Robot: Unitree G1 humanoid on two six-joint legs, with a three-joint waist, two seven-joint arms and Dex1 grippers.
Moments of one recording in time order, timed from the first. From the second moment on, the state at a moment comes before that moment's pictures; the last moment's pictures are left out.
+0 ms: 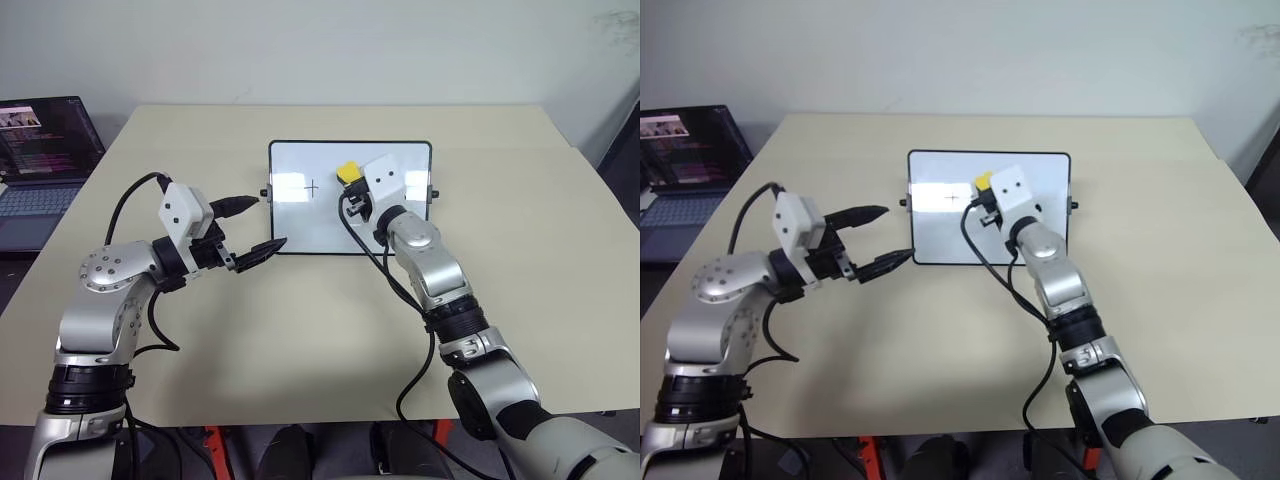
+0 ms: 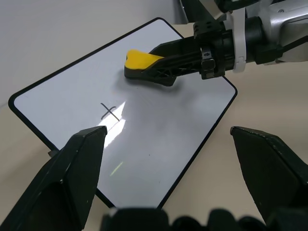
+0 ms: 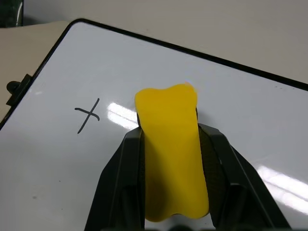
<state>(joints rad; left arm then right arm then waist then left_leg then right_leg) -0.34 0.70 0.15 -0.12 -0.43 0.25 -0.94 -0.83 -0.01 0.14 0.43 -0.08 0.26 0.18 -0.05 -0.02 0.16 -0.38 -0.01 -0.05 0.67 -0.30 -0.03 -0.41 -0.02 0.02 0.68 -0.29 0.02</state>
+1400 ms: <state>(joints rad) -0.36 0.70 0.16 -0.14 -0.43 0.27 -0.93 -0.61 -0.10 0.11 0.07 -0.04 0.40 0.24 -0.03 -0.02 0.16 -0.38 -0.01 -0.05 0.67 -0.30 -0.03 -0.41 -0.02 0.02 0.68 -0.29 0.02</state>
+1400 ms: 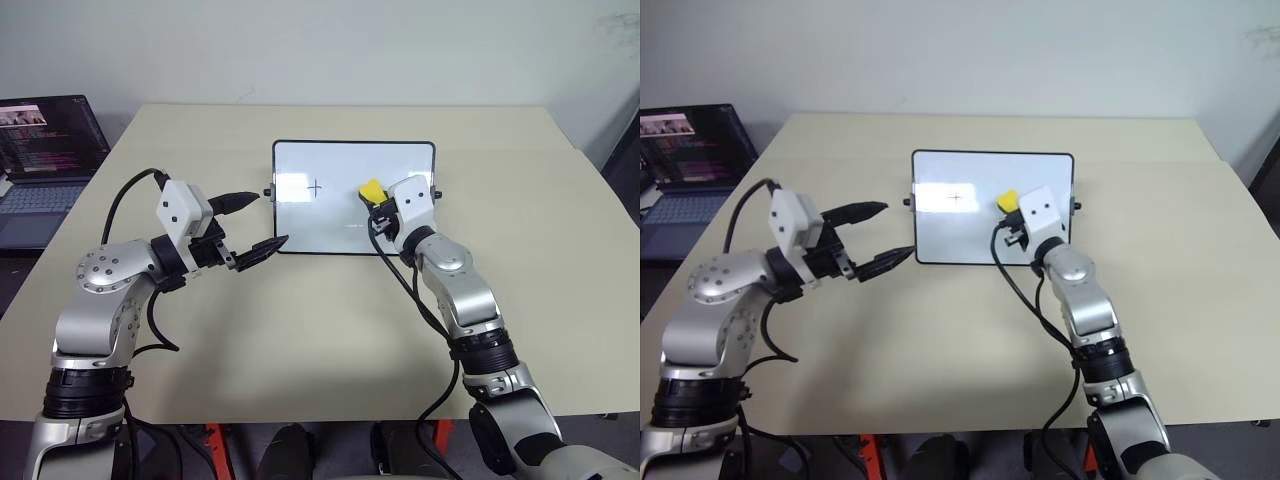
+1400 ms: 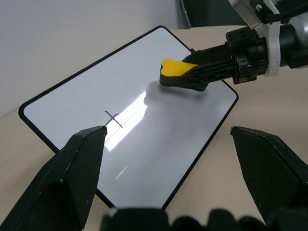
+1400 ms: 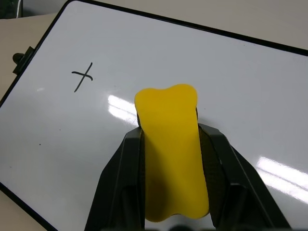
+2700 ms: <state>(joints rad) -0.27 0.74 0.22 -0.07 -0.42 0.22 -0.93 -0.95 0.08 0.14 0.55 -0.05 0.16 0.21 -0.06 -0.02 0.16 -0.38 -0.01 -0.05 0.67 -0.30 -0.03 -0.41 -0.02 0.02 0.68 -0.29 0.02</state>
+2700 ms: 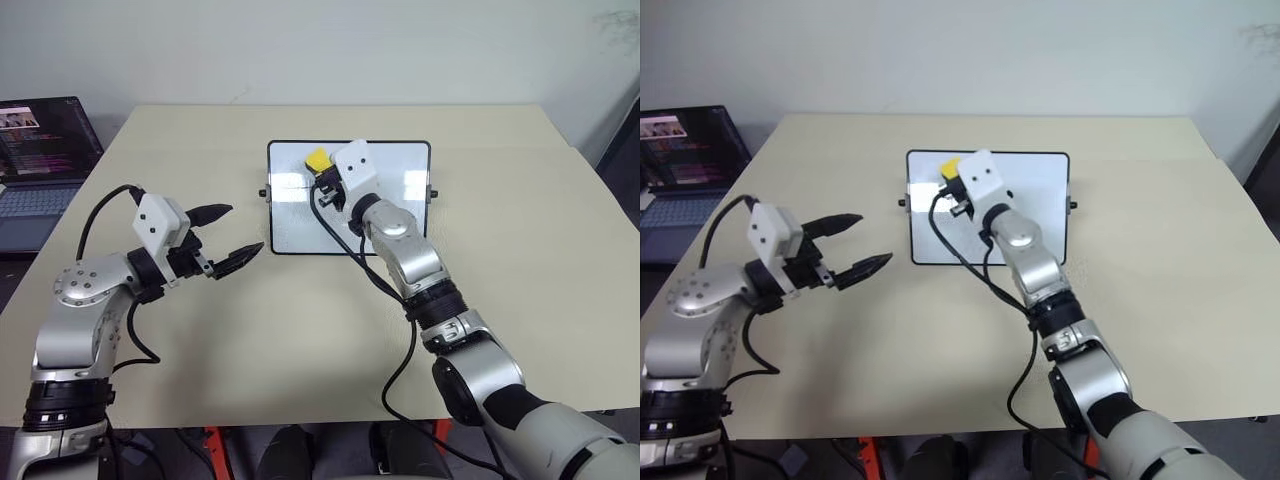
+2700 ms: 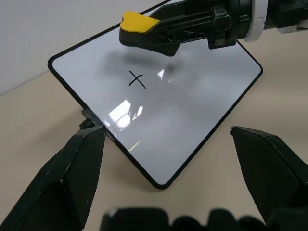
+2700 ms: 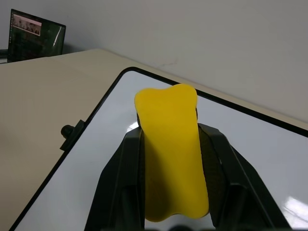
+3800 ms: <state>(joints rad) -0.25 0.74 0.23 -0.09 -0.42 0.23 -0.91 -1.11 0.13 0.14 1.02 -0.12 -0.08 0.16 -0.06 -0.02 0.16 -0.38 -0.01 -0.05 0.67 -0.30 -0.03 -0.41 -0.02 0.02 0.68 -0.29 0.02</state>
